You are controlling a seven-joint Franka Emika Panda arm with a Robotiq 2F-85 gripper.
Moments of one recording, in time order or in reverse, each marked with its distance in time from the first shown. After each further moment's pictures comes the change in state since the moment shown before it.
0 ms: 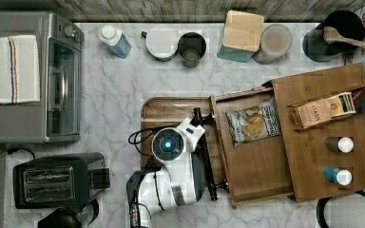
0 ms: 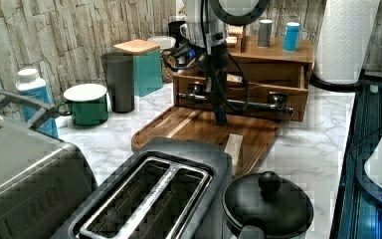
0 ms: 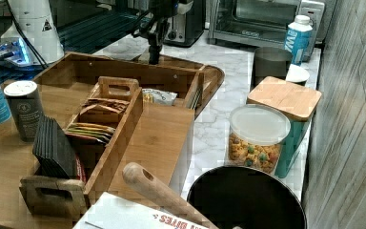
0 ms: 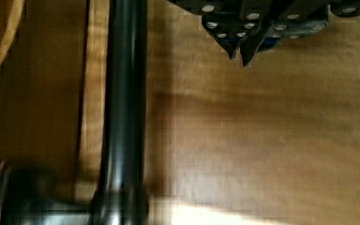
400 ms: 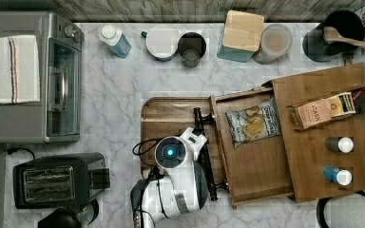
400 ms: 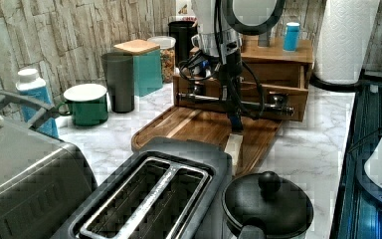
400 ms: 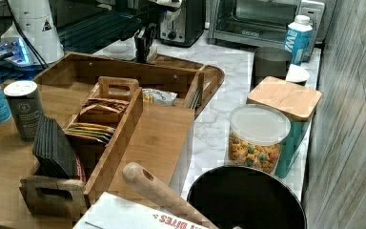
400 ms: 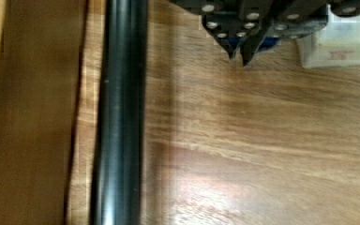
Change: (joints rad) arm -0.016 -0.021 -0.003 -0.064 -0.042 0.002 -0.015
